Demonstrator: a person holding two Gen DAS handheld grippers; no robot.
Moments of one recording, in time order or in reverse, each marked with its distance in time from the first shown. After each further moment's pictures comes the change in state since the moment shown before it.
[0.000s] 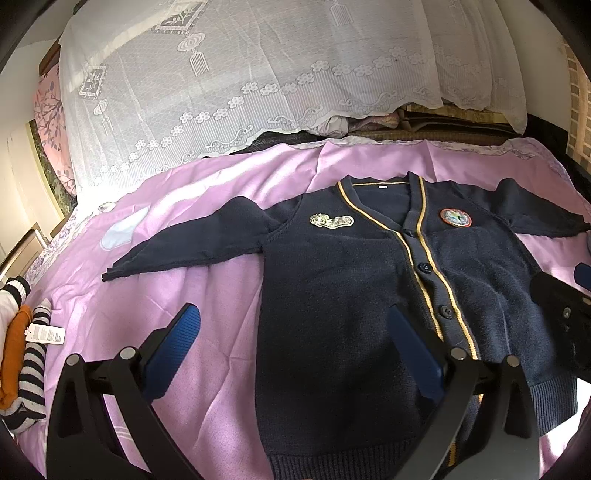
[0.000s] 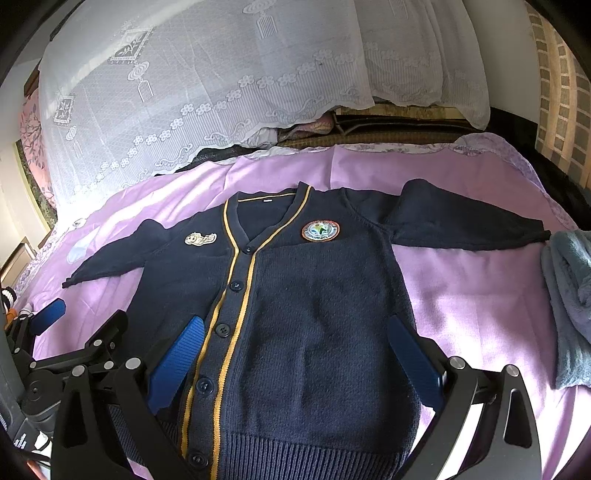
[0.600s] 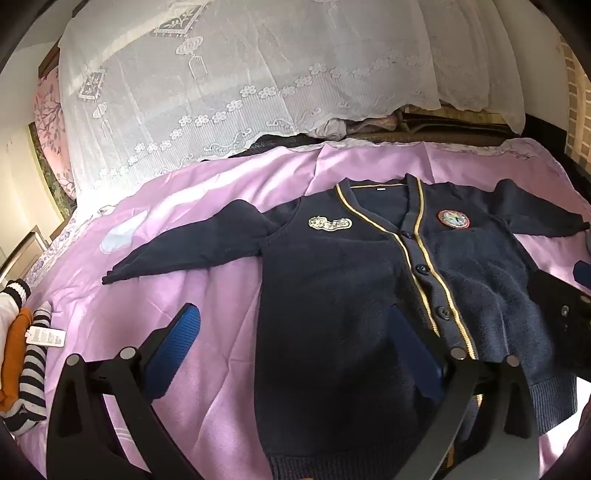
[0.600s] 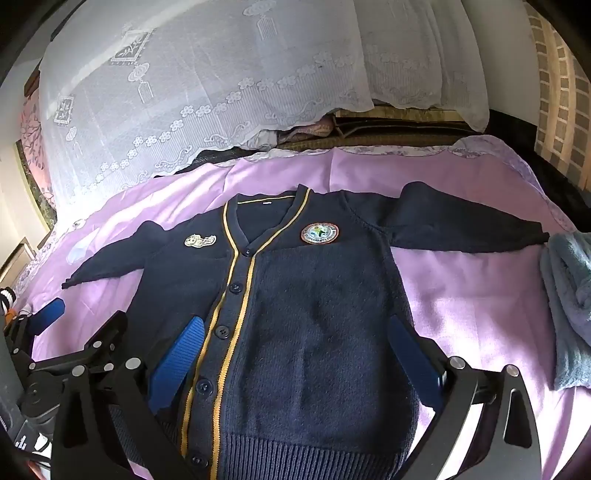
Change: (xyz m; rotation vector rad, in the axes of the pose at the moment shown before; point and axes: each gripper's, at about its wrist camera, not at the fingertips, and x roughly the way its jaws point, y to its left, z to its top) left arm -0.002 -0.002 0.001 0.003 -0.010 0.000; right arm 0.001 0.002 -0.001 -0.002 -0.010 -0.006
